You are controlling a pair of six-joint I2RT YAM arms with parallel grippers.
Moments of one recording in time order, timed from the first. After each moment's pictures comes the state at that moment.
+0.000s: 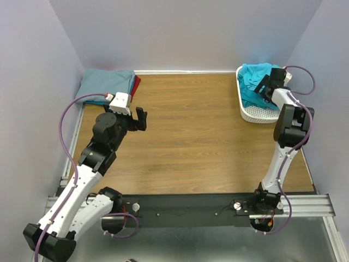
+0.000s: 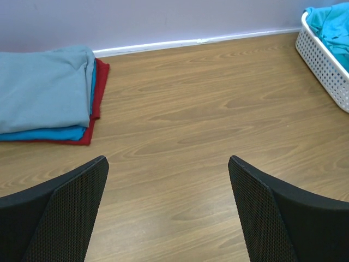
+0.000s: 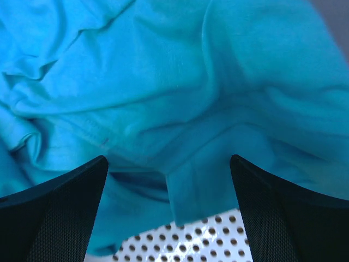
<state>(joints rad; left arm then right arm) -0.42 0.78 0.82 -0.17 -0.14 -0.10 -0.19 2.12 1.63 -0.25 0.23 0.41</state>
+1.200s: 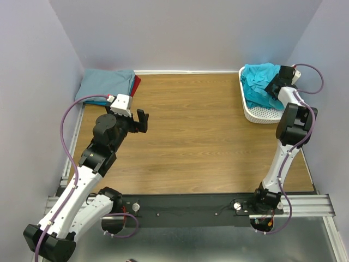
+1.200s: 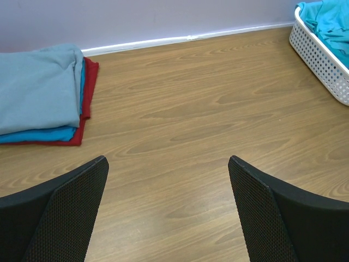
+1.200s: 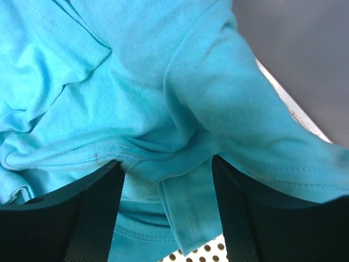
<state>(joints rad) -0.42 0.77 0.79 -0.16 -0.10 -0.10 -0.26 2.23 1.77 -0.26 0.24 0.38</state>
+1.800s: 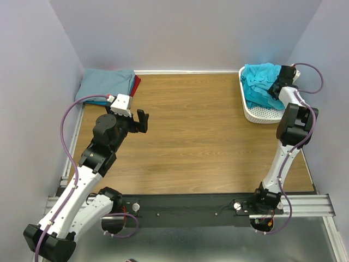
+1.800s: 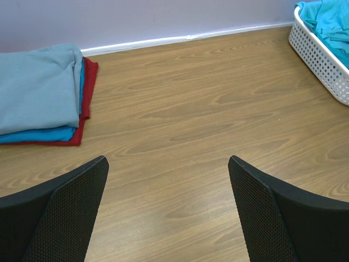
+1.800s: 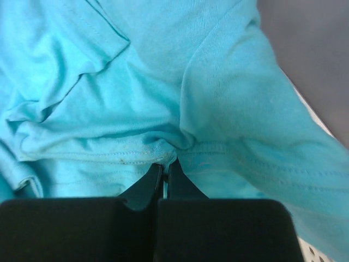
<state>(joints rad) -0.42 0.77 0.79 -0.16 -0.09 -0.10 -0.26 2.24 1.77 -0.26 0.18 0.35</state>
